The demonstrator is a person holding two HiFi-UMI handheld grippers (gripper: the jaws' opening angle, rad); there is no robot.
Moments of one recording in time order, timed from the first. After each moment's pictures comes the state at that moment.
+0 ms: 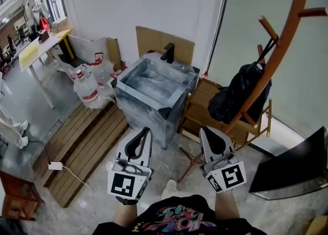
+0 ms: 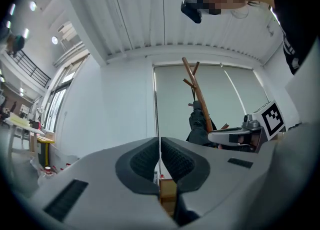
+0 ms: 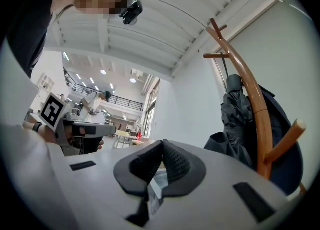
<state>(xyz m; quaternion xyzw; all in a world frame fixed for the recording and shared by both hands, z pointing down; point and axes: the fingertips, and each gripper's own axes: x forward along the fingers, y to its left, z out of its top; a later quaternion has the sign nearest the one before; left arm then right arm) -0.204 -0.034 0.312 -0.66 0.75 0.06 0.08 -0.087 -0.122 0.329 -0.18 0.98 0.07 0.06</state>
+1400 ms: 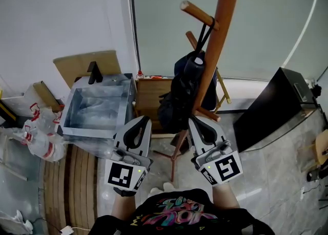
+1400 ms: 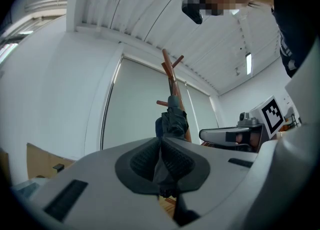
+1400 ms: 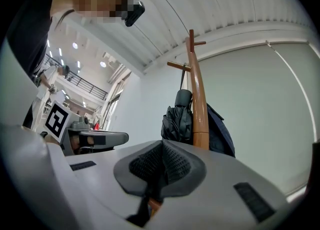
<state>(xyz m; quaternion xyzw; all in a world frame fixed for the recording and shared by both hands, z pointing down) -0.130 -0.222 0.303 -0.86 0.50 0.07 0.09 -0.023 -0.223 0.300 -0.41 0.90 0.10 0.06</state>
